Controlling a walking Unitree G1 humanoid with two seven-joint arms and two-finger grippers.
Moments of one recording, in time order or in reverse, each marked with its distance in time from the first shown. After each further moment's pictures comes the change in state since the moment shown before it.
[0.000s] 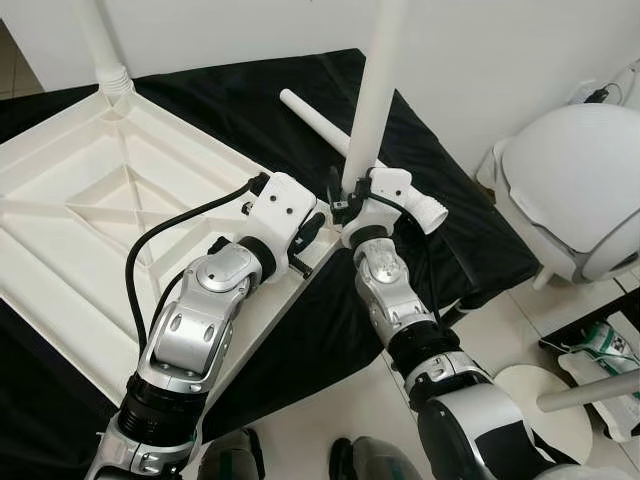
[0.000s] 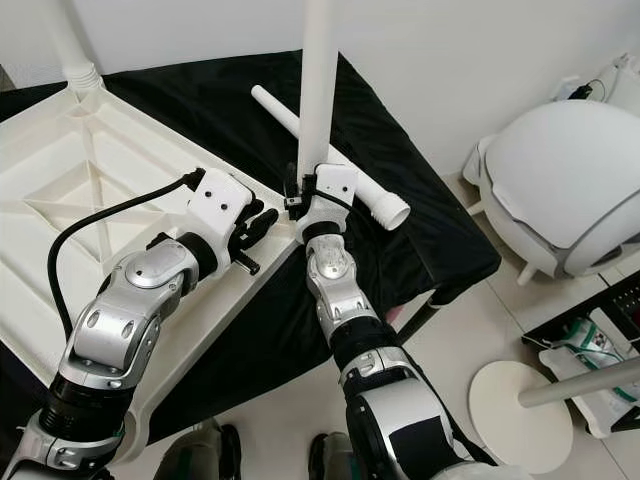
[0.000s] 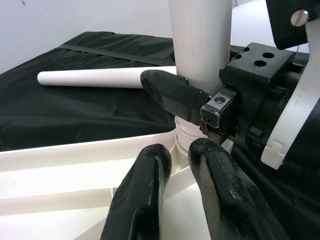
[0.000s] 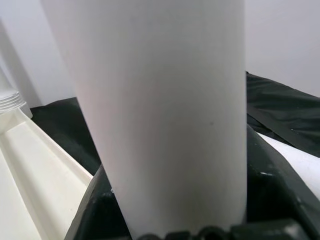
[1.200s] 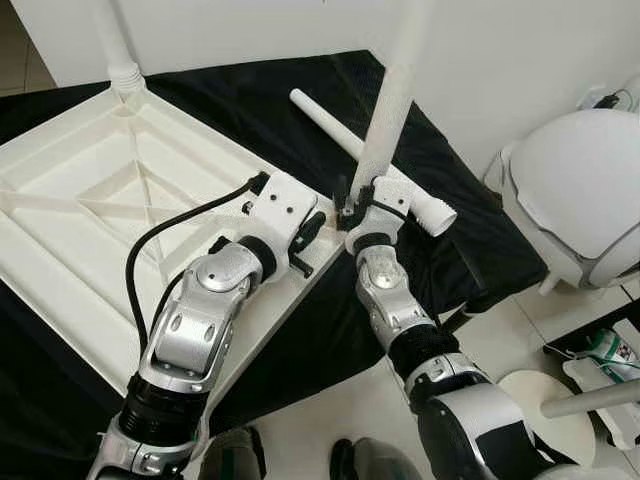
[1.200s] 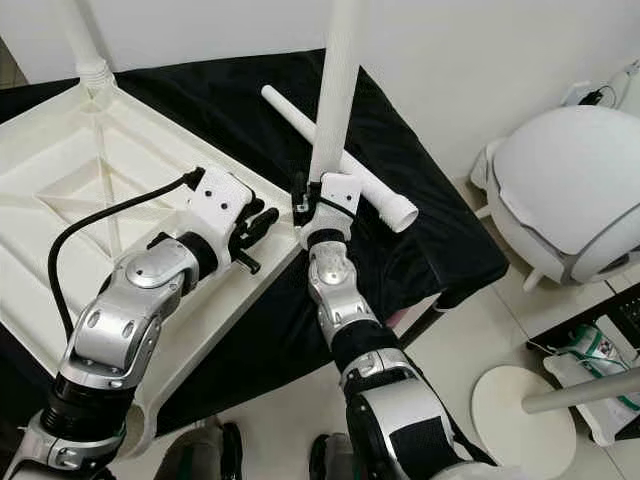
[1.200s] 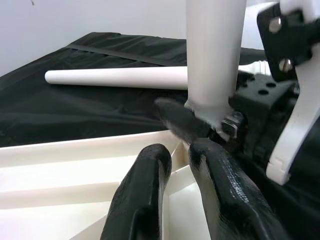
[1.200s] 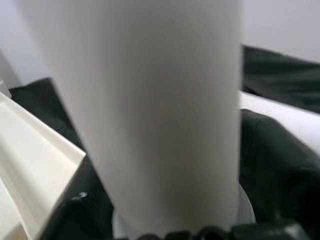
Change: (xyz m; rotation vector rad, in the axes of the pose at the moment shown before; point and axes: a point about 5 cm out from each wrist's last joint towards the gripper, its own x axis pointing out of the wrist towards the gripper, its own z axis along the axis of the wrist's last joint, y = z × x) left arm 0.000 -0.001 0.001 -0.002 -0.012 0.000; right arm -0.005 -0.010 -0.013 0.018 0.037 -0.048
